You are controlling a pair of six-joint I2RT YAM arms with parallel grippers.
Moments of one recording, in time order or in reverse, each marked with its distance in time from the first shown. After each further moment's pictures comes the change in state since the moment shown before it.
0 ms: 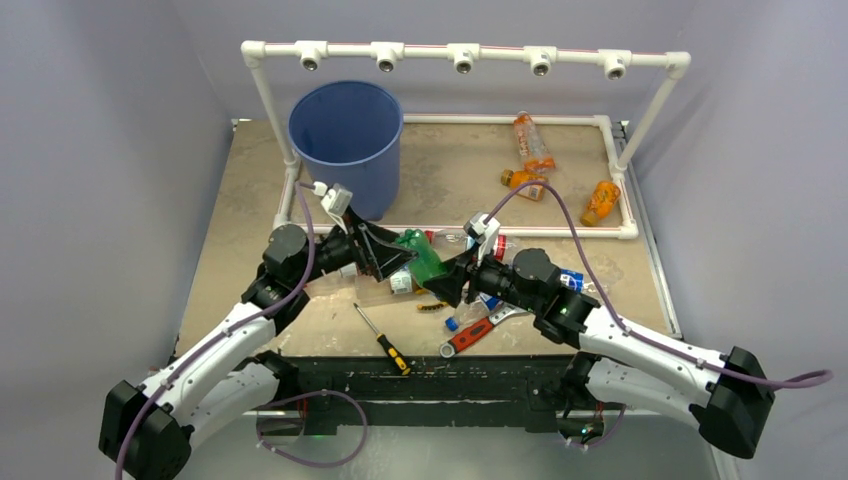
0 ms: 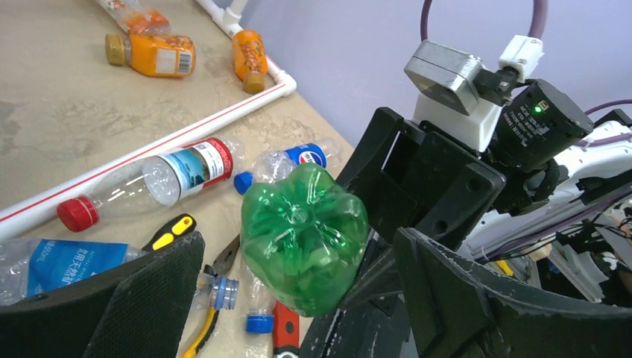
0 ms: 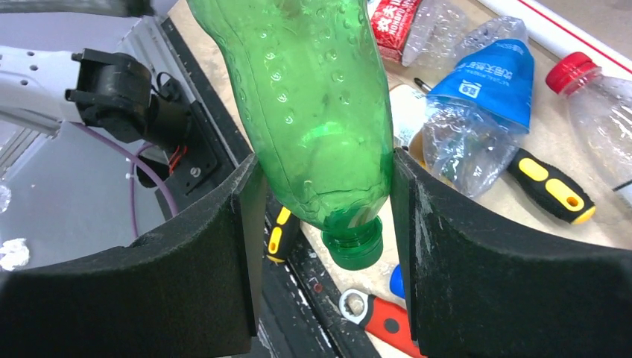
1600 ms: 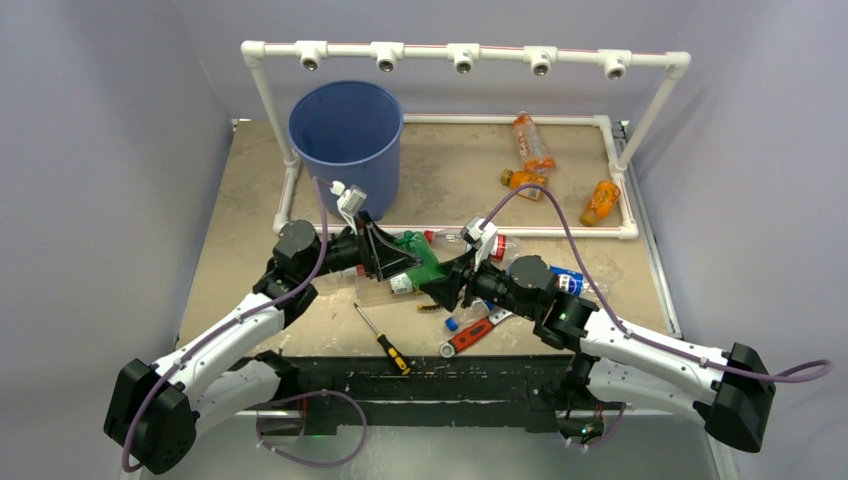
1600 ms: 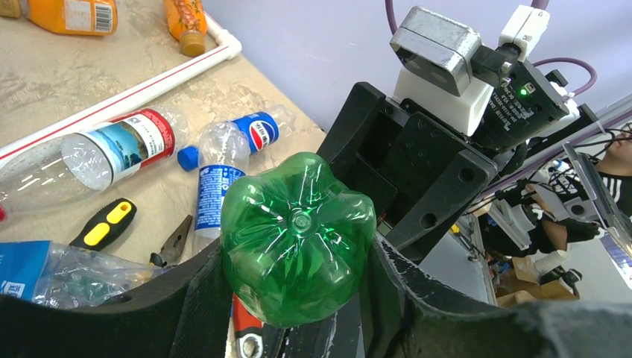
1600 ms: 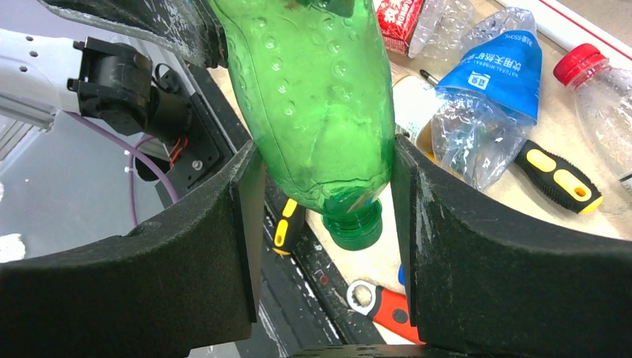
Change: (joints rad) left arm -0.014 0.108 -0.002 0.106 0.167 -0.089; right arm 0.086 -0.008 0.000 0.015 0.101 -0.004
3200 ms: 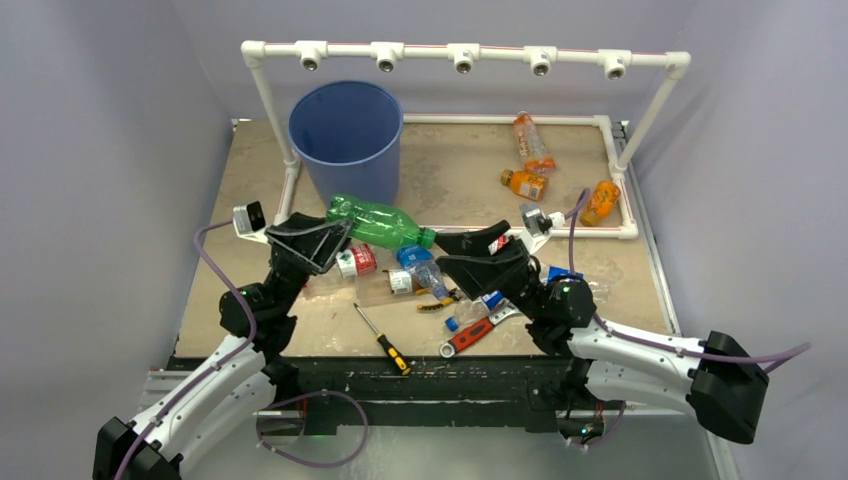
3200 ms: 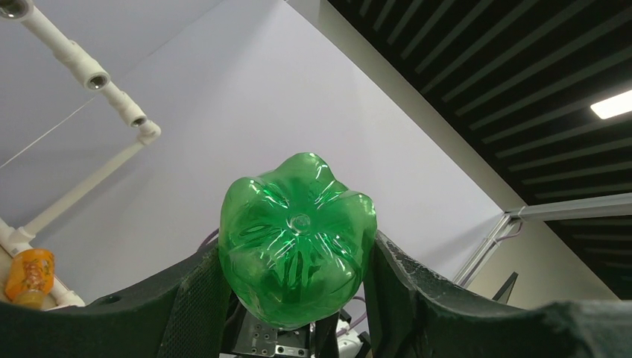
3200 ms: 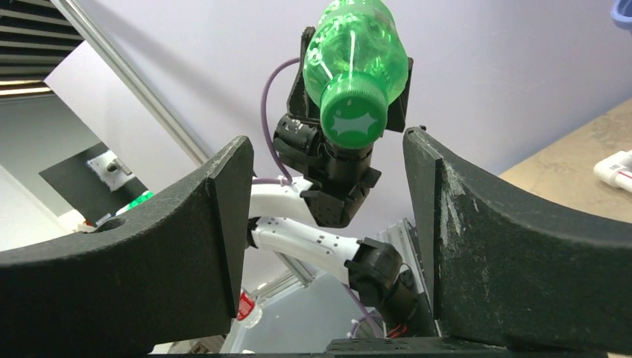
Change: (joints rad) left arm -0.007 -0.323 -0.198 0.581 -0.549 -0.584; right arm 0.002 0.059 -0.147 1.026 -0.014 0.504
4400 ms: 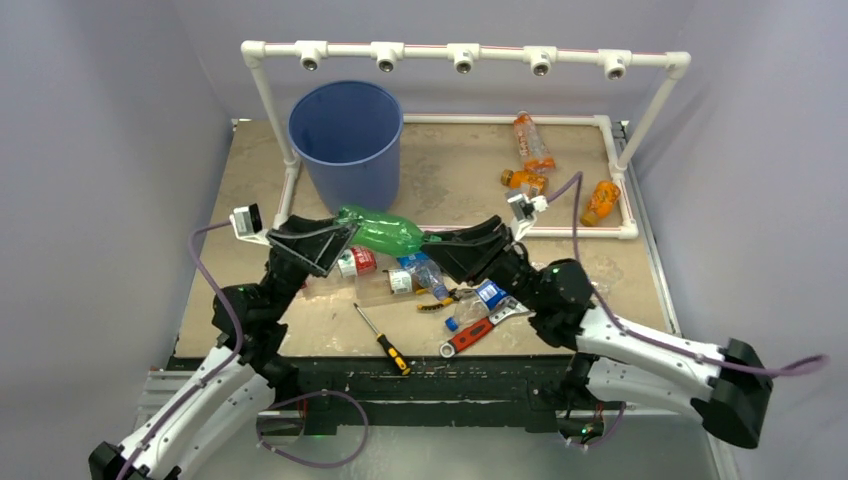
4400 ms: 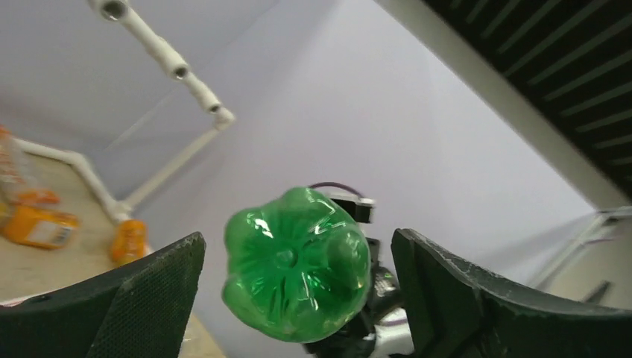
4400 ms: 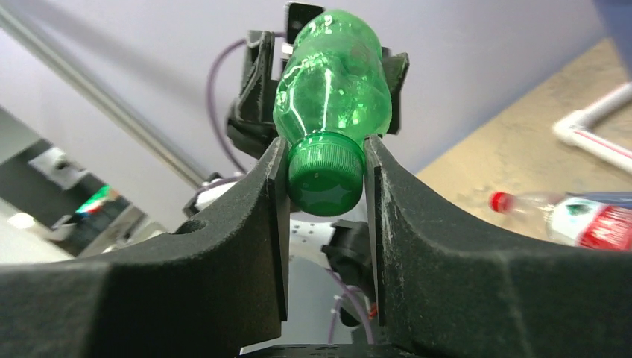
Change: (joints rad) left arm 0.000 -0.106 0.006 -0.210 -0.009 0.092; right arm 0.001 0.028 0.149 -0.270 -0.021 -0.019
